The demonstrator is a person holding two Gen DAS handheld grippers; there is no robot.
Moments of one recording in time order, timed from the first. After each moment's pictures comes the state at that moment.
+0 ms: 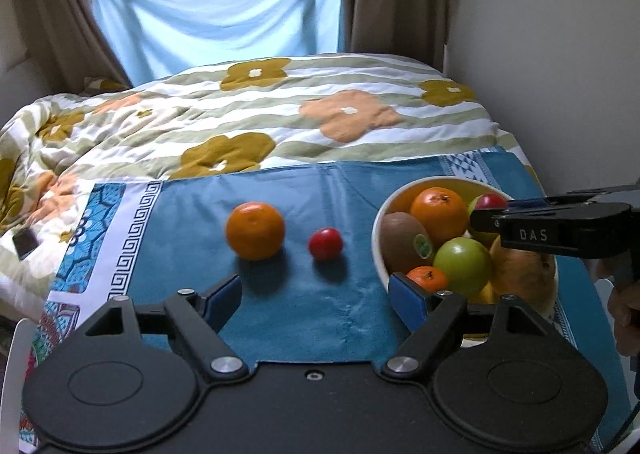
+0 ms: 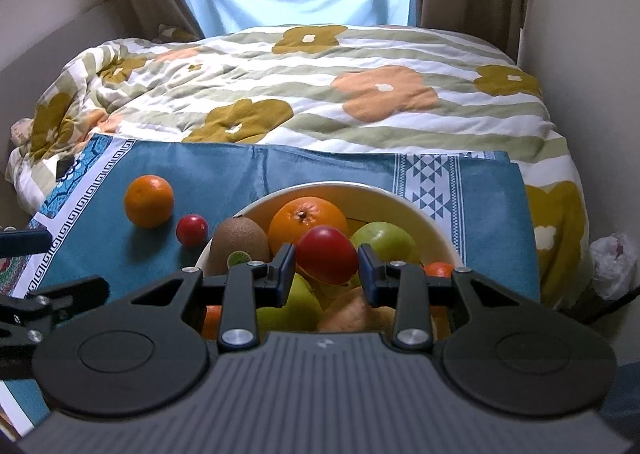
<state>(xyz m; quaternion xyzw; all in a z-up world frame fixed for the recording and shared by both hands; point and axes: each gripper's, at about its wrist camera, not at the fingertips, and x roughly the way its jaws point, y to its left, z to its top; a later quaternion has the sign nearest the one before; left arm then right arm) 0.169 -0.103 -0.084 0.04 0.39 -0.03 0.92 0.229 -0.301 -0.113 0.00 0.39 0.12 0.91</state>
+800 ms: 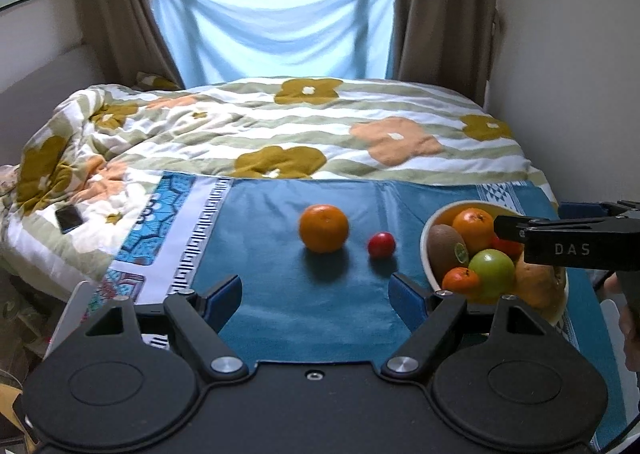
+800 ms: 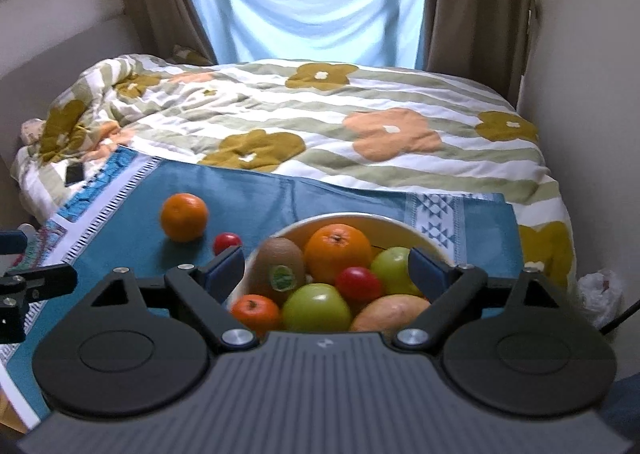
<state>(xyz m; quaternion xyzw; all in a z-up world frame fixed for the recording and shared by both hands) 0.118 -0.063 -0.052 0.01 0.36 0.03 0.93 0.186 -0.274 -0.076 -0.02 0.33 0.13 0.94</state>
